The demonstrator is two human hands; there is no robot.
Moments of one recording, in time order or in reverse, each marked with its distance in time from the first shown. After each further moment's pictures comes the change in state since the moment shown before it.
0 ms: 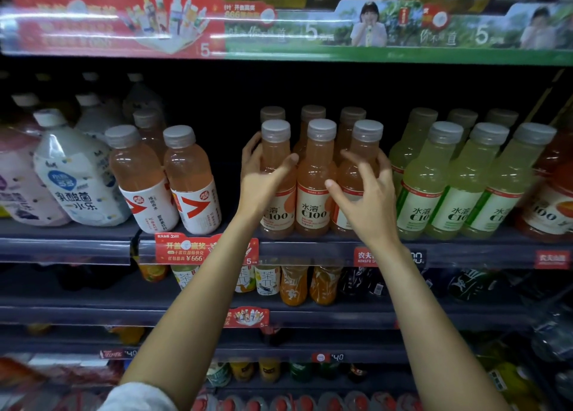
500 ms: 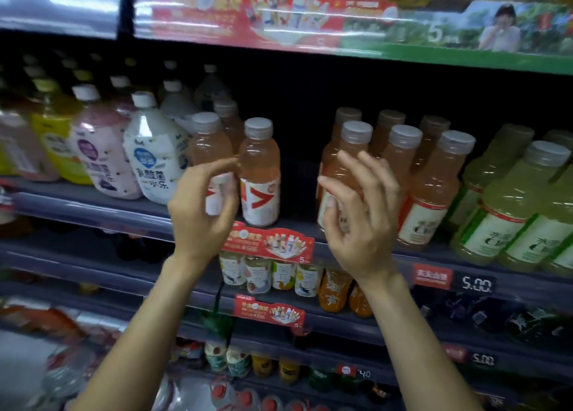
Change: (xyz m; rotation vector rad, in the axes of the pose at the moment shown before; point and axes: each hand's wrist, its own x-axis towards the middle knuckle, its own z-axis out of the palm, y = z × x) left_hand -0.059 0.002 -0.160 0.524 0.315 0.582; right_hand -0.031 -0.081 0.061 0.024 0.332 -0.728
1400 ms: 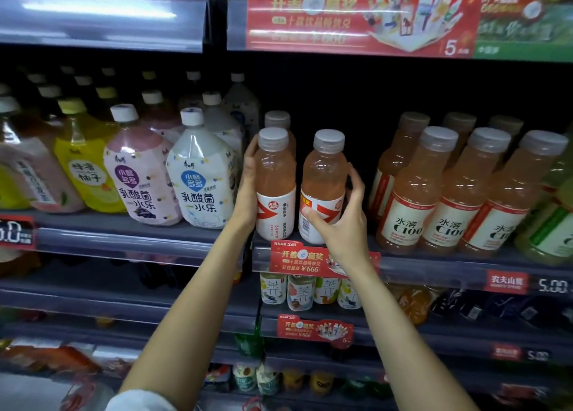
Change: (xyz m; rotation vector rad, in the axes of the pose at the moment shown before) left_hand 0.027 -0.141 0.044 -0.889 -0.349 -0.815; right_hand -0.014 -0.054 0.126 0.547 -0.228 0.954
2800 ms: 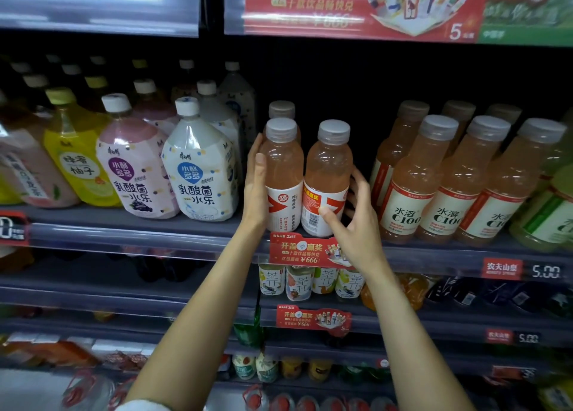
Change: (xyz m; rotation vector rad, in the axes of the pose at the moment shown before) left_hand -0.017 -0.003 0.021 0.037 0.151 -0.004; right_hand -0.012 0.006 -0.020 -0.140 -0.074 -0.013
